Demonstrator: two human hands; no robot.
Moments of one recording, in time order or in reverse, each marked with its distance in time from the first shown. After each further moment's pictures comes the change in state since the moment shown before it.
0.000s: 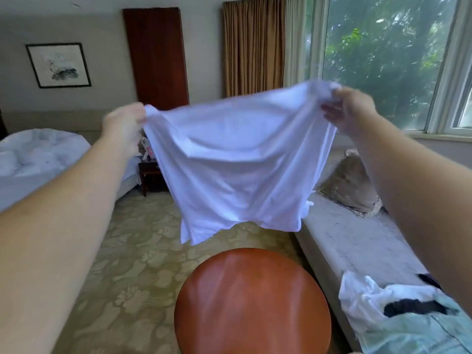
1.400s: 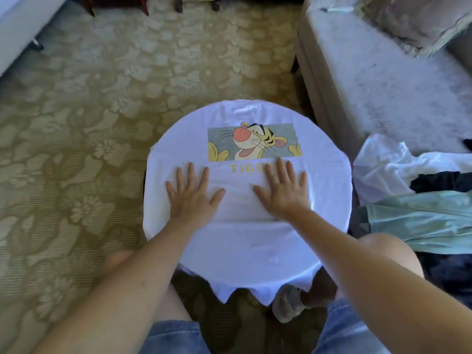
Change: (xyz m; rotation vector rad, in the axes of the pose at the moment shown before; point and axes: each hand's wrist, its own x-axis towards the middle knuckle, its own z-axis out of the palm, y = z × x) left_hand -0.181 -0.497 -0.007 1.636 -0.816 -0.219; right_hand -0.196 0.508 -0.107 -1.756 -0.772 0.244
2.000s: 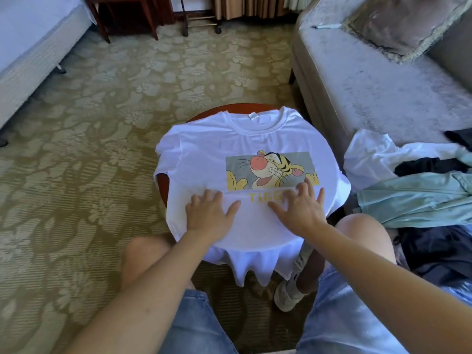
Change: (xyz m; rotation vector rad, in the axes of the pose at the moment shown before) left_hand -0.101 0.019 -0.005 -0.036 0.072 0.066; right_hand -0.106 0.021 -0.009 0.055 0.027 0.050
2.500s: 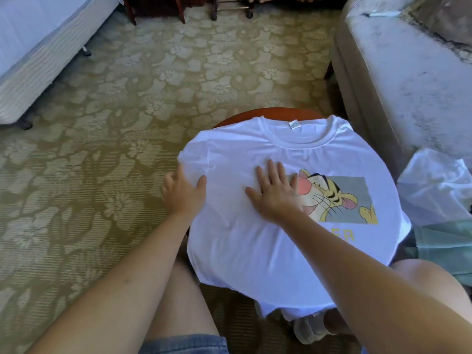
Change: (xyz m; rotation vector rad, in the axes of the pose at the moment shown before) left_hand 0.121 -0.104 -0.012 -0.484 0.264 -0.498; right_hand 0.134 -0.119 0.019 0.017 -0.056 -0.191
